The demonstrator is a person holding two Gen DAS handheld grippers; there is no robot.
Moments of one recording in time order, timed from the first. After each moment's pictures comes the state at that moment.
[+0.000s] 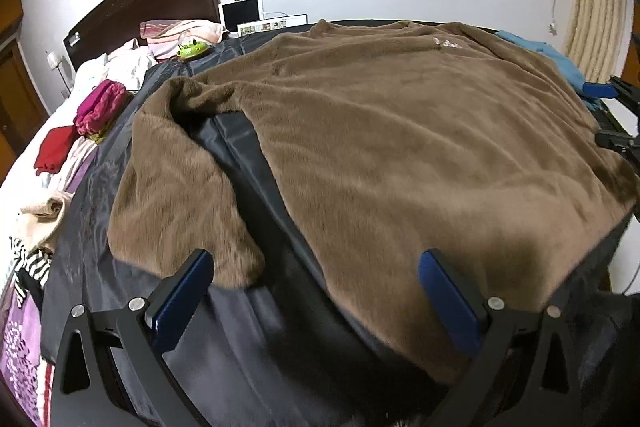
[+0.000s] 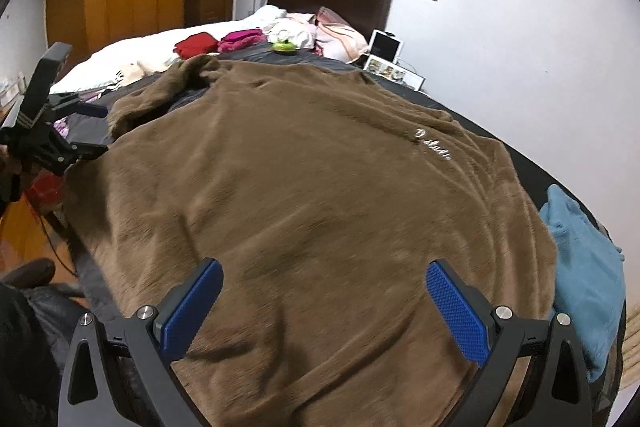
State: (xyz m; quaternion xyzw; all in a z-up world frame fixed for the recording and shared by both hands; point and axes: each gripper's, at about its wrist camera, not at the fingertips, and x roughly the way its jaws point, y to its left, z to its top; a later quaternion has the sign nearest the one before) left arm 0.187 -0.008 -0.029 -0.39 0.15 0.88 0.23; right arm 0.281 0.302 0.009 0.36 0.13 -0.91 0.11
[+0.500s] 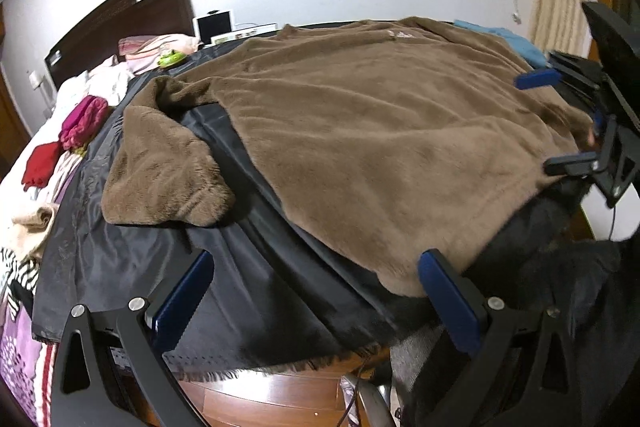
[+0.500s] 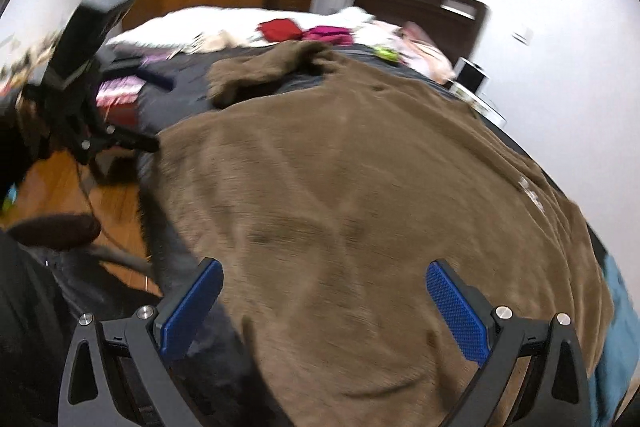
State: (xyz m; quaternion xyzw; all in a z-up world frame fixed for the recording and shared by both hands) left arm 0.242 -0.018 -0.038 -0.37 0.17 0.87 0.28; right arm 0.303 0.190 -0.018 0.35 0.23 -0.88 0.23
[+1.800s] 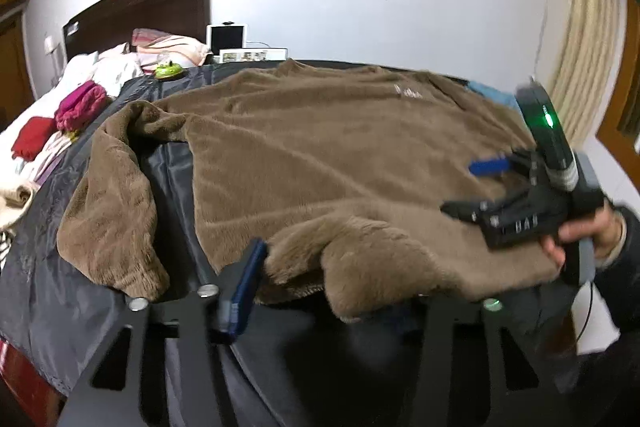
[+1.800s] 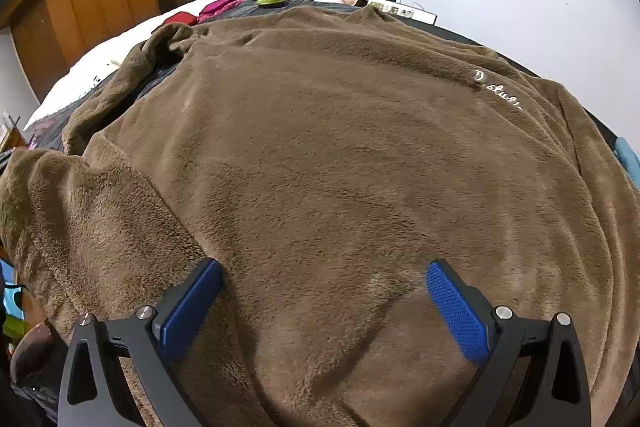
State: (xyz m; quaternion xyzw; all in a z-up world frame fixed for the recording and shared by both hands) left arm 0.200 0.034 -0.010 -0.36 0.04 0.89 0.26; right arm 0.190 0.268 -0.051 0.45 0.05 -0.89 0.09
